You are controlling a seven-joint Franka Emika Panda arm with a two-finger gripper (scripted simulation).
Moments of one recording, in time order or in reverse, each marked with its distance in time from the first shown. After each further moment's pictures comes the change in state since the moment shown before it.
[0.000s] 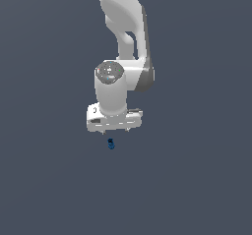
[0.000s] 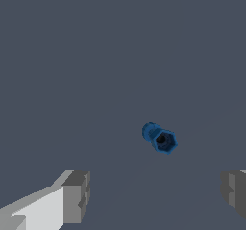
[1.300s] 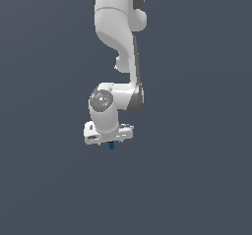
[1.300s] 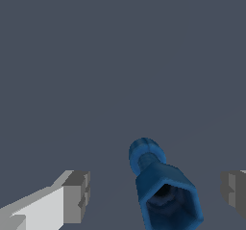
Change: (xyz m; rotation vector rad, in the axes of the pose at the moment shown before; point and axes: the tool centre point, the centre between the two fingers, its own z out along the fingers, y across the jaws) arm 0.005 0.026 0.085 0.016 -0.021 -0.034
